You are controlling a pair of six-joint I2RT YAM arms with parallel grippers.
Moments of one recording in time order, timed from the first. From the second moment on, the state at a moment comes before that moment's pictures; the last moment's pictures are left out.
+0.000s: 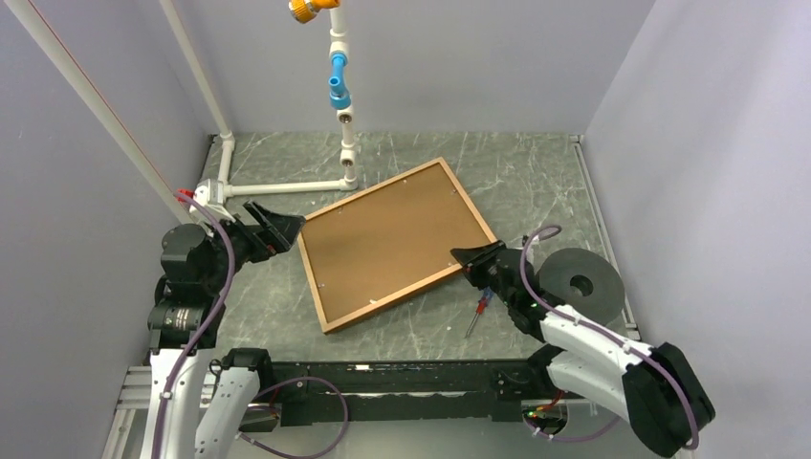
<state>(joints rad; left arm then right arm) -0.03 0.58 0.89 -0.51 0.34 -0.61 0.50 0.95 0.25 0.27 0.10 1.37</state>
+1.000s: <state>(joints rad) -0.03 0.52 0.80 -0.51 0.36 -0.62 0.96 1.42 0.40 0.46 0.57 1.75</state>
